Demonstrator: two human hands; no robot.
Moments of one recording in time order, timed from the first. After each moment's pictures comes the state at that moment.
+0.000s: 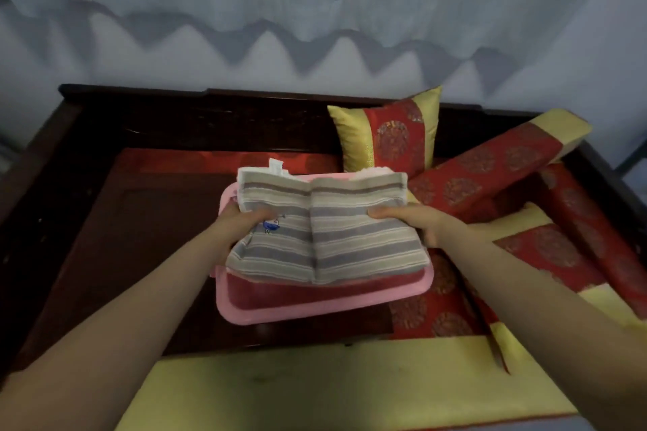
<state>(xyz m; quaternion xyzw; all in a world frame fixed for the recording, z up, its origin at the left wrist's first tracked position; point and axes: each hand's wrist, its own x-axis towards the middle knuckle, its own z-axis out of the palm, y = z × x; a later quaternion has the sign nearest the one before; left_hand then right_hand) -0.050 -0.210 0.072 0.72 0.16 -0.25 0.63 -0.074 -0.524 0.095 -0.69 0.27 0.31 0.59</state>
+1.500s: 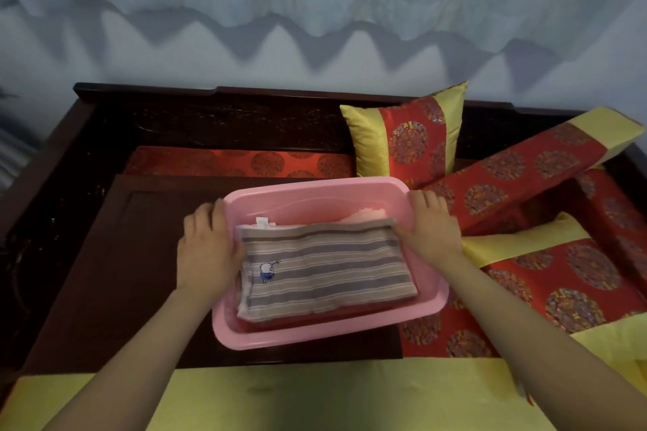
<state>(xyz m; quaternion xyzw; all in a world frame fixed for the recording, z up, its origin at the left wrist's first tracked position) -0.070 -0.195 0.045 0.99 0.01 0.04 0.12 -0.057 -0.544 0.049 -0.99 0.07 0.00 0.08</state>
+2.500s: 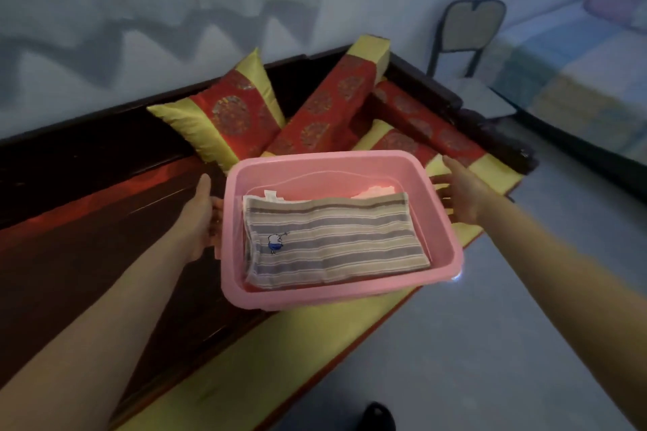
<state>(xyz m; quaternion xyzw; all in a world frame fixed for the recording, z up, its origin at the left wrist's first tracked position) -0.127 -0.394 0.102 0.74 0.06 -0.34 0.57 -0.351 -0.732 0.122 -0.56 0.54 -0.03 0.63</state>
